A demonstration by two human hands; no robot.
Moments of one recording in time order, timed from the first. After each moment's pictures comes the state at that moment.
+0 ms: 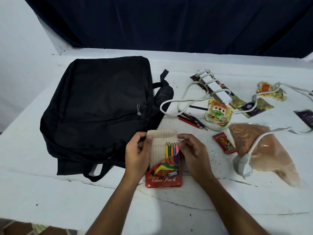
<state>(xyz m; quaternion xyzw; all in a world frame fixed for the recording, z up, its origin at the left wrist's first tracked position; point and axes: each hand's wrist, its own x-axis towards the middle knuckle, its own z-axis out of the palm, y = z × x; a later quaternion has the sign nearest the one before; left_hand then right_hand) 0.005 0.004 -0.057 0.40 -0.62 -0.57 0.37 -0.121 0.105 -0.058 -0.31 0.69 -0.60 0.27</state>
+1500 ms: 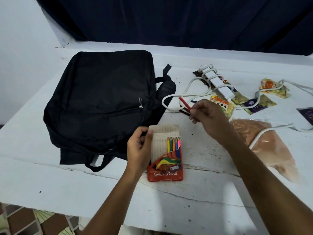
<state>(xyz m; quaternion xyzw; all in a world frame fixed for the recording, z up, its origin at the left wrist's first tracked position) 0.009 0.012 -0.061 0.37 -0.62 -0.56 0.39 -0.194 0.084 -0.002 -0.42 0.73 -0.50 0.22</state>
